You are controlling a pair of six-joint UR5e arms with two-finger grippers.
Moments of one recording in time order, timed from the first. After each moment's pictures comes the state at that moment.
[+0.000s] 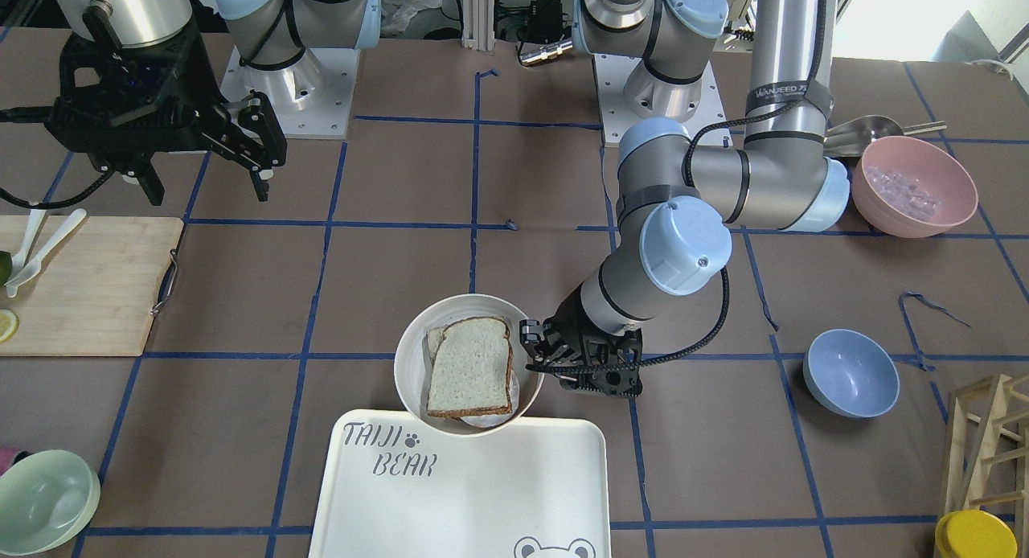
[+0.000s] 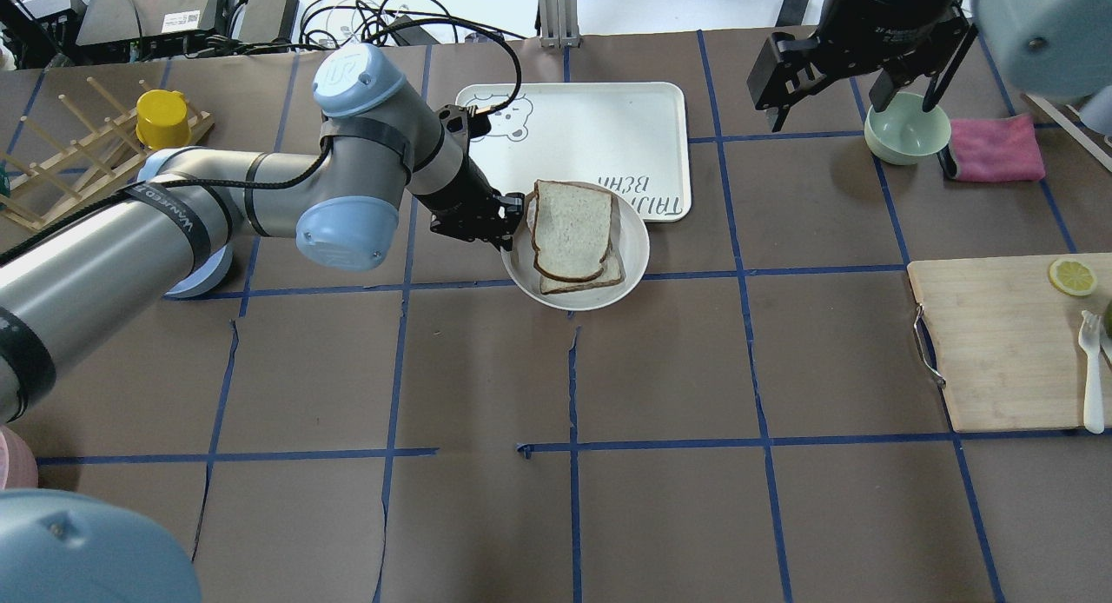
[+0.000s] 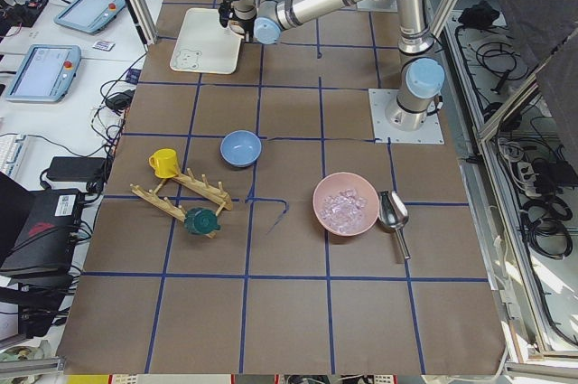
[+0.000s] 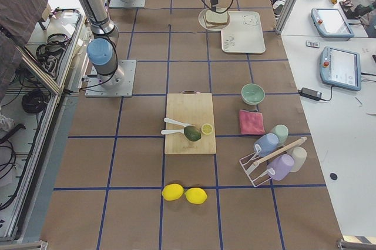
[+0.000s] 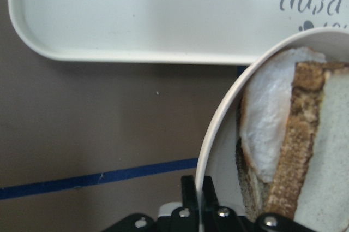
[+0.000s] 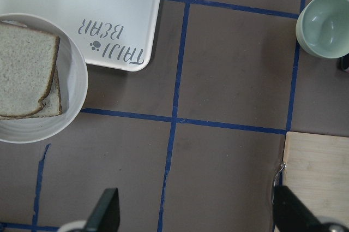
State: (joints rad) left arm -1.67 -2.02 -1.61 -1.04 1.25 -0.07; right arm 1.60 -1.54 1.48 -1.67 -1.63 -0.10
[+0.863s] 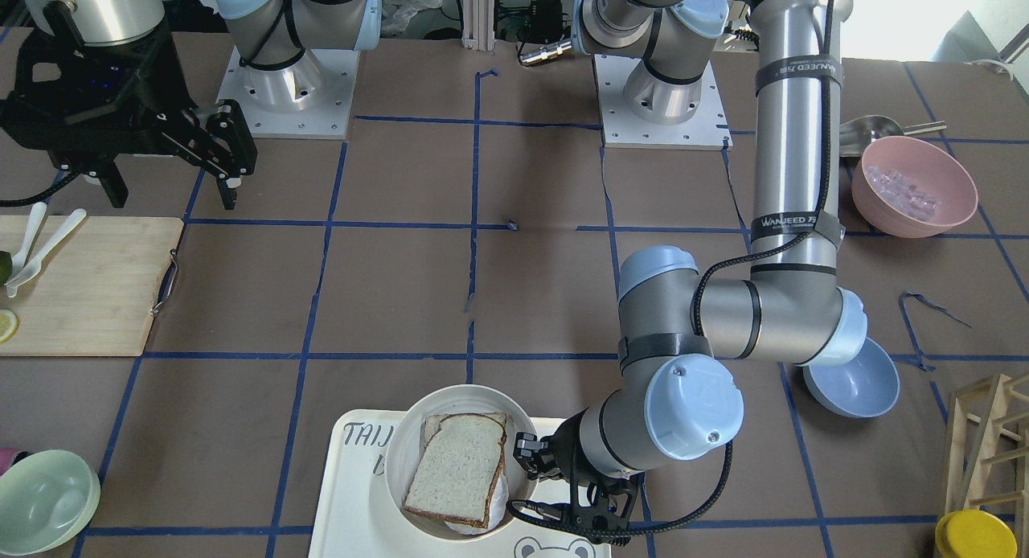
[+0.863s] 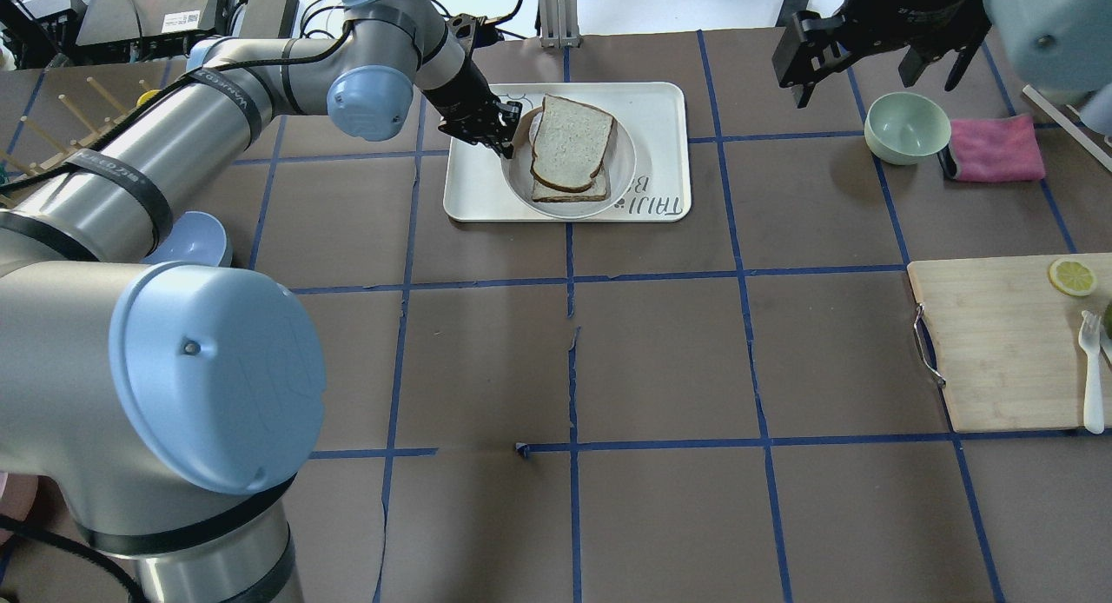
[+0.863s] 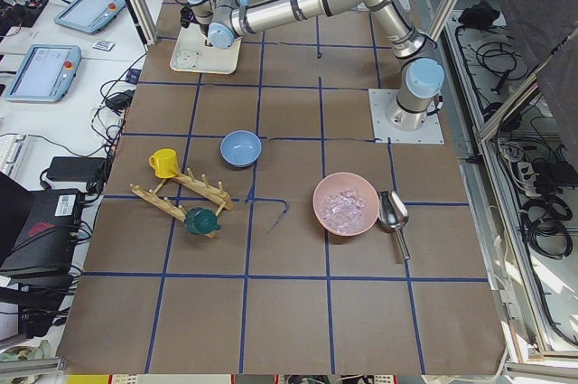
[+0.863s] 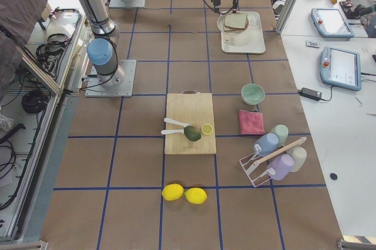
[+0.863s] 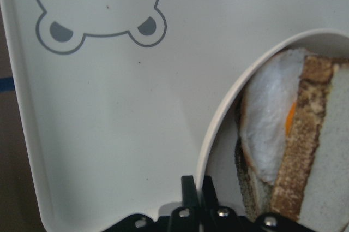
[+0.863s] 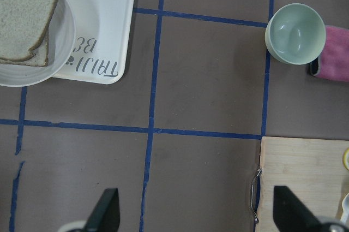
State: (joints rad) left arm -1.66 -2.33 -1.21 -1.13 1.24 0.12; right arm 1.57 -1.54 1.48 -1.69 -1.68 -0.09
